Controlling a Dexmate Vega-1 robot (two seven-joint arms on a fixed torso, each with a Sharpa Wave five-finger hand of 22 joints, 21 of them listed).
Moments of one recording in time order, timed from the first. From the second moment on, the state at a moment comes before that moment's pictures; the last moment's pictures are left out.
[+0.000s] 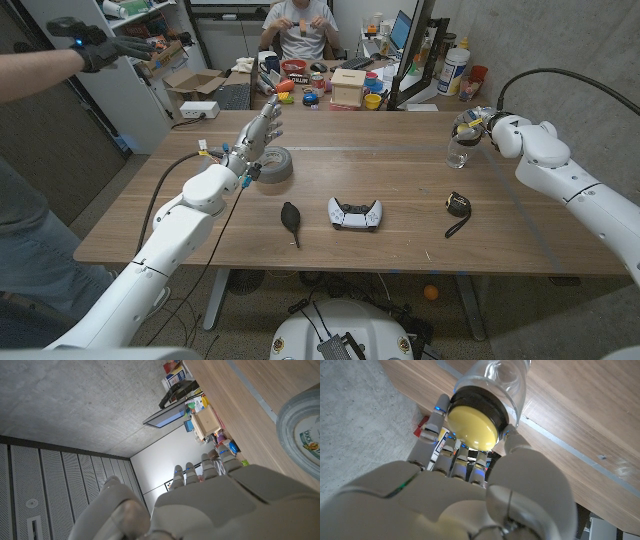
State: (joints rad) left arm 1.06 0.52 0.15 -1.90 -0.36 0.12 0.01; left_hand 0.23 -0.09 0.10 0.06 0.37 -0.04 -0.02 0.20 0.19 -0.08 -0.01 0.21 0.19 -0.04 0.12 0.20 0.19 -0.02 0.21 0.22 0.19; right arm -0.66 -0.85 -0.41 -1.60 -0.86 -0.30 0.40; right_hand 0.76 0.05 0.45 -0.10 0.21 0.37 -0.13 0.26 0.30 0.32 0.02 0.30 0.21 0.47 0.04 0.19 0.19 0.80 0.09 0.24 0.18
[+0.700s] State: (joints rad) left arm 1.05 0.52 0.16 -1.87 -0.37 0.11 -0.01; left_hand 0.23 -0.08 0.10 0.06 0.37 -0.04 -0.01 0.20 0.19 -0.08 -0.01 0.21 0.19 -0.04 0.12 0.20 0.19 -0.01 0.21 0.22 0.19; right arm -0.67 -0.86 -0.39 -1.67 -0.85 -0.33 0.43; right_hand 0.65 -0.02 0.40 -0.06 0.19 0.31 -0.13 0.22 0.28 0.28 0.04 0.28 0.21 0.44 0.11 0.18 0.19 0.77 0.15 0.22 0.18
